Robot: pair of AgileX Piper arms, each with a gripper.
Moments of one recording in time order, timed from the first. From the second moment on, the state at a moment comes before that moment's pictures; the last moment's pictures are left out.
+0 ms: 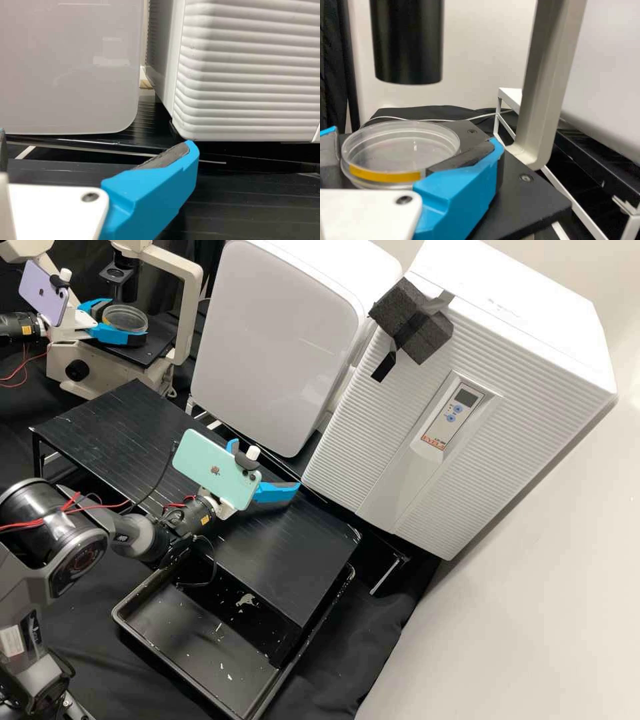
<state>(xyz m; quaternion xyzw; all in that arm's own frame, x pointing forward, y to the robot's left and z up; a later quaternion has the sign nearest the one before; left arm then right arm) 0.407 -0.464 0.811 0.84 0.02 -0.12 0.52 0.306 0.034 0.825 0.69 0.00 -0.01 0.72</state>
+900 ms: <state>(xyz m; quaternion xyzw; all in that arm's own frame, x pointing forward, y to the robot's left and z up) 0.256 -0.517 0.786 0.88 -0.10 -0.05 0.46 0.306 0.034 0.825 0.69 0.00 -0.01 0.72</state>
